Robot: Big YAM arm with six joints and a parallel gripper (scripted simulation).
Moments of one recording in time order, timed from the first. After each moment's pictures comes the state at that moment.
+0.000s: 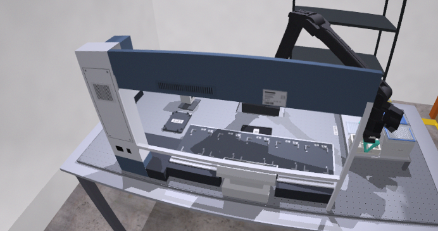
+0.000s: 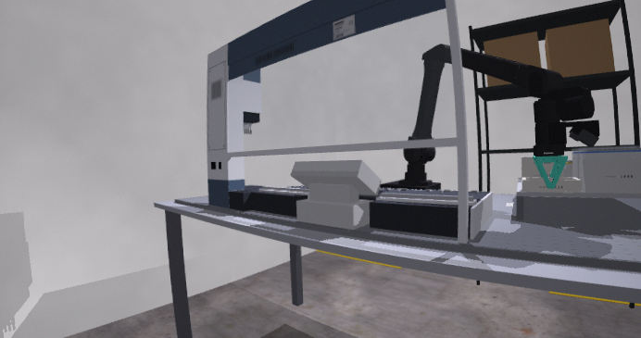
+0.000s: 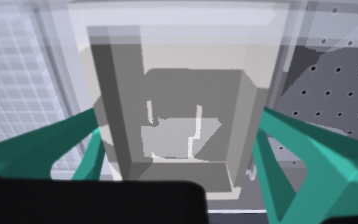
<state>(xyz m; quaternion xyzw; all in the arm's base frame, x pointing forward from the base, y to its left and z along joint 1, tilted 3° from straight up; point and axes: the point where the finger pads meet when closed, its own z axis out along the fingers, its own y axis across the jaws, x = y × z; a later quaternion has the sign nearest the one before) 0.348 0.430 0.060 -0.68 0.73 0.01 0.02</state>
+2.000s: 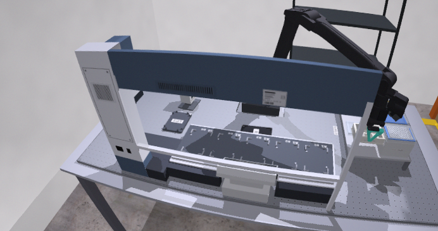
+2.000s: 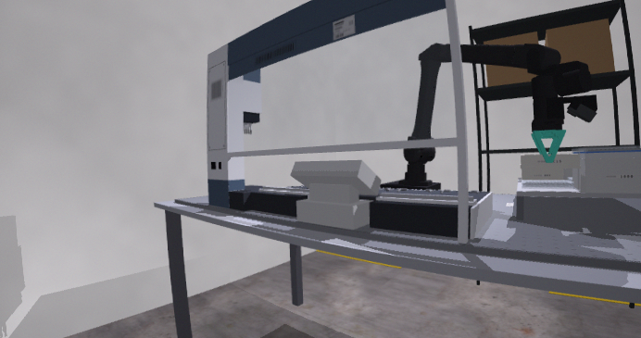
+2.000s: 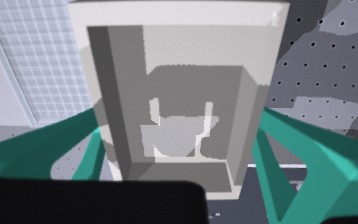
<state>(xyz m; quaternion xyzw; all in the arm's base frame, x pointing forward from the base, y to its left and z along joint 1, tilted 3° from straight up) 0.344 0.425 0.118 -0.68 0.73 0.01 0.01</state>
